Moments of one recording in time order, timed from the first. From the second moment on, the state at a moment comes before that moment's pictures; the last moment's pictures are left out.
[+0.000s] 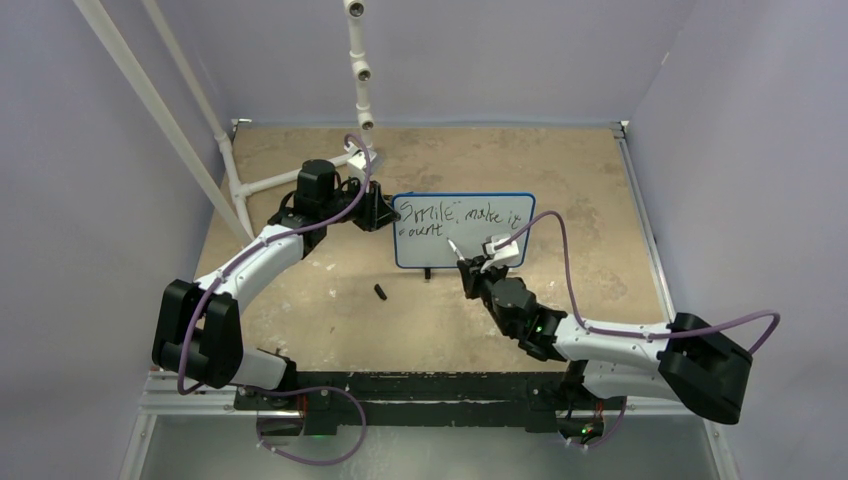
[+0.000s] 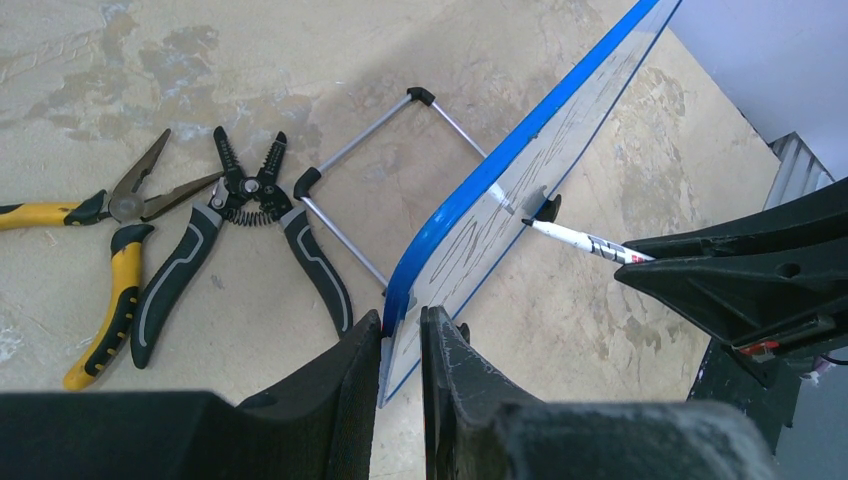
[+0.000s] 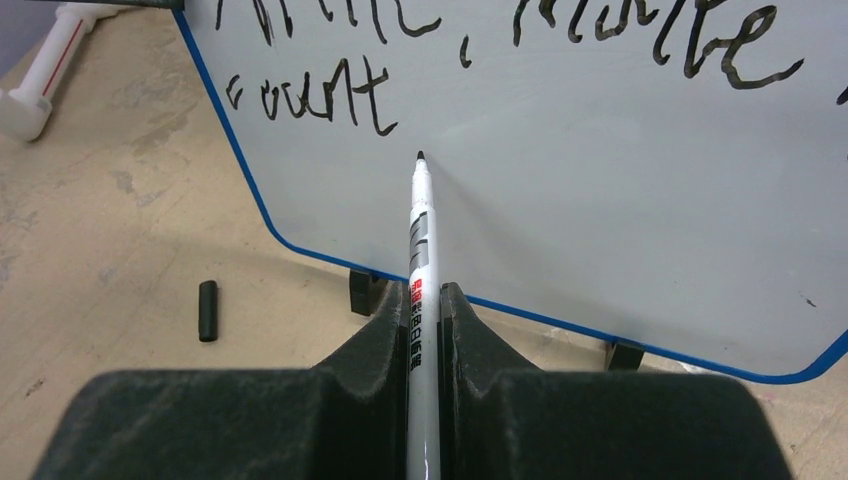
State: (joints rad) left arm -0.33 1.41 0.94 0.01 0.62 -0.14; right arm 1.02 1.12 0.32 0.61 0.62 0.34
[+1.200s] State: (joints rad) left arm -0.38 1.10 0.70 -0.02 0.29 -0.31; right arm 1.02 0.81 0.23 0.70 0.50 0.25
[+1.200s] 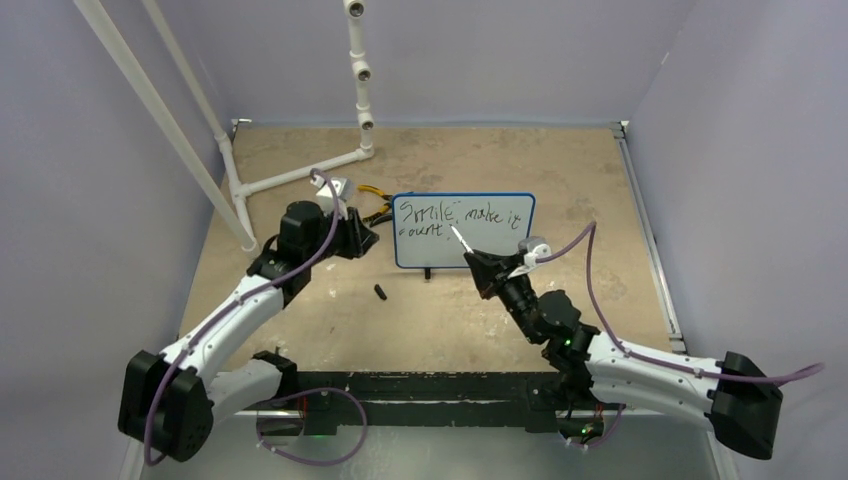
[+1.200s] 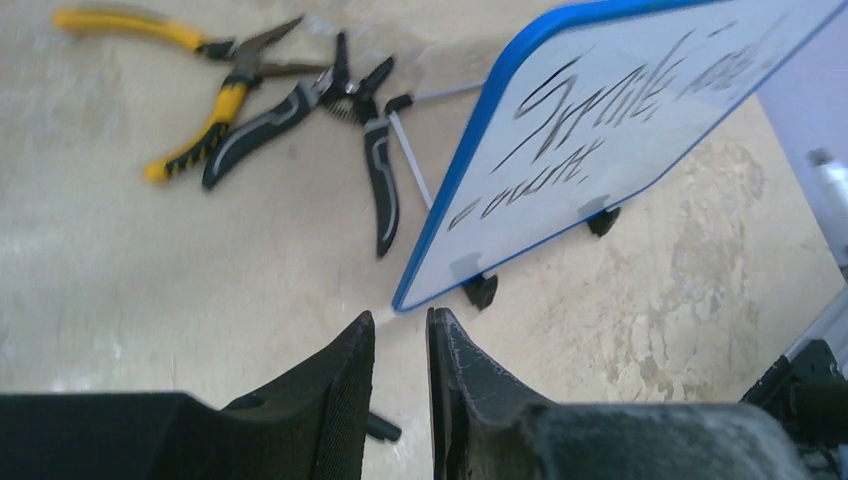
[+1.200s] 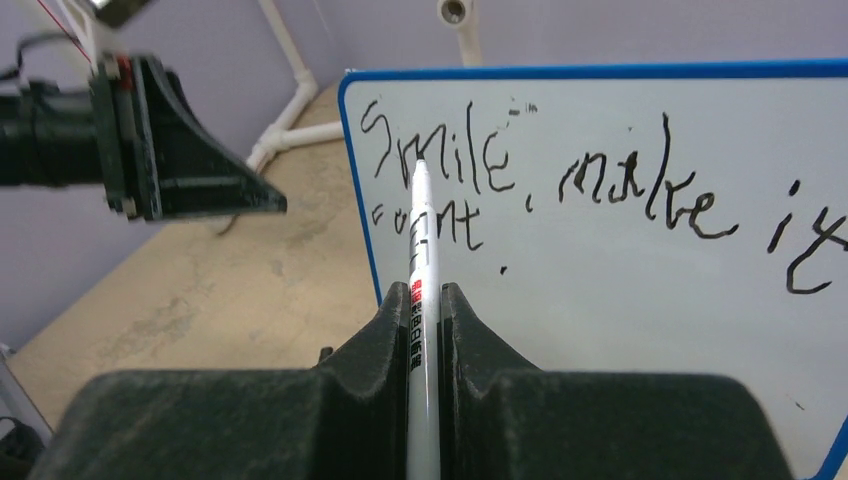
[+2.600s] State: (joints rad) left arm -0.74 1.40 0.65 -0.29 -0.35 -0.99; right arm 1.02 0.56 0.19 0.62 0.48 0.31
